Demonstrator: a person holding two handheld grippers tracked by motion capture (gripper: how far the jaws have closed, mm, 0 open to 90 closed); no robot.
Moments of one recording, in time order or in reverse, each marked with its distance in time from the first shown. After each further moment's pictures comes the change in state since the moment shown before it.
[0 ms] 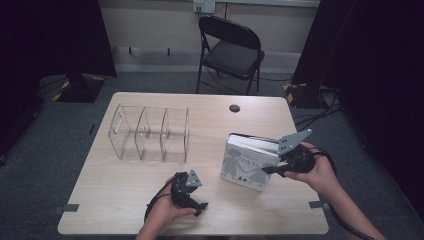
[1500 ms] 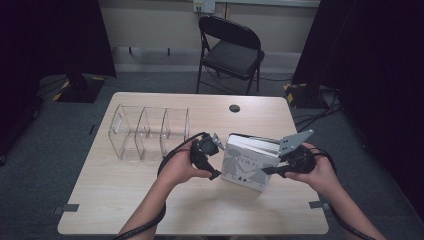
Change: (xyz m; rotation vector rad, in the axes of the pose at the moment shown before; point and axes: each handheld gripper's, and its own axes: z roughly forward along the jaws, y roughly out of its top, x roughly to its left) left arm 0.025 0.135 -0.043 0.162 -0.043 0.131; right arm 0.000 -0.003 -0.001 -0.017 0.011 -0.003
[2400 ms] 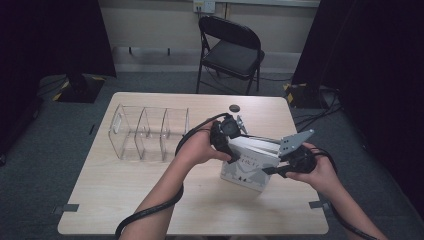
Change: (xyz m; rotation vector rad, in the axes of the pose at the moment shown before) left arm -0.003 0.073 -0.020 -0.017 0.002 0.141; right arm -0.001 -0.001 0.000 -0.006 0.010 -0.016
